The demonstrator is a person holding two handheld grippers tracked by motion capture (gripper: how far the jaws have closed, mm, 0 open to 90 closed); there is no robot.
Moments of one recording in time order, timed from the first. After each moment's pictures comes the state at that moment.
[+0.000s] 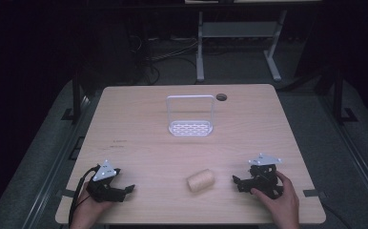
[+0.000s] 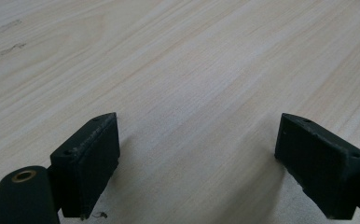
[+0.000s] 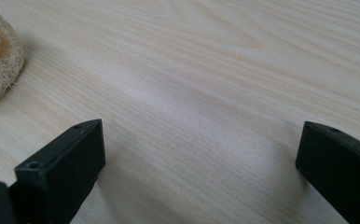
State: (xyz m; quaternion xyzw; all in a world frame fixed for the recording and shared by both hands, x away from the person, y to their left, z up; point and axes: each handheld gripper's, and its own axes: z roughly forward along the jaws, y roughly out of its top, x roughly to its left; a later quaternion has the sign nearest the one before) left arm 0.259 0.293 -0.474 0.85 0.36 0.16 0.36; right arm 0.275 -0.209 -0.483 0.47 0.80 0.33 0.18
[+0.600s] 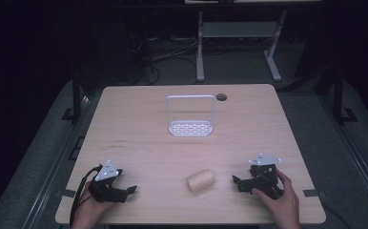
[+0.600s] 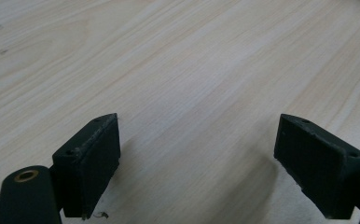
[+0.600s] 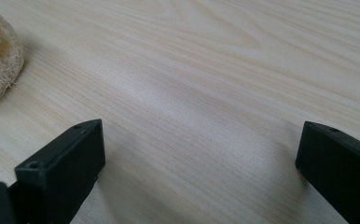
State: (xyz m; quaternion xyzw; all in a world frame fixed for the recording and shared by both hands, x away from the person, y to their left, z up) left arm 0.258 0.284 -0.471 0.85 0.35 0.15 0.36; right arm 0.275 -0.209 -0.483 0.47 0.80 0.33 0.18
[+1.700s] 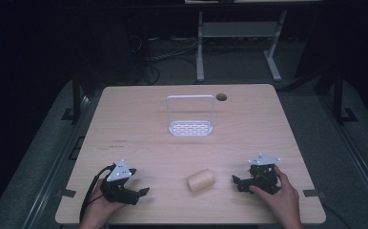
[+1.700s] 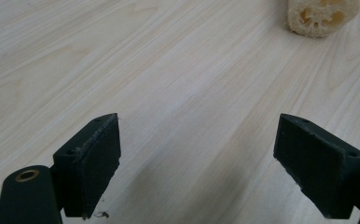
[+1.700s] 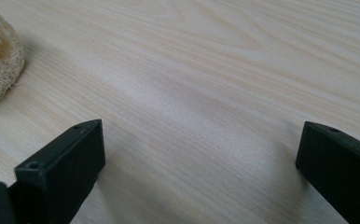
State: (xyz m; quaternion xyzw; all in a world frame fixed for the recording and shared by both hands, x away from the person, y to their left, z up) left arm 0.253 0.245 -0.454 0.87 0.30 0.13 0.38; right arm 0.276 -0.209 -0.483 0.47 0.80 0.33 0.18
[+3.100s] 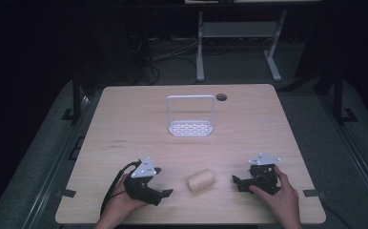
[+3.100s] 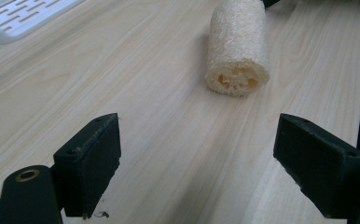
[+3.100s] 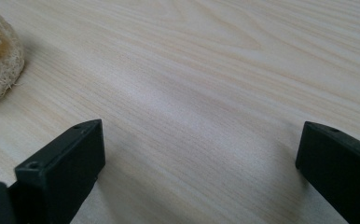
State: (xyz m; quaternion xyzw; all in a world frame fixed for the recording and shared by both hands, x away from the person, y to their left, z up) left arm 0.257 0.177 -0.436 0.88 0.25 0.08 0.40; right arm 0.276 -0.209 -0.483 0.47 0.80 0.33 0.18
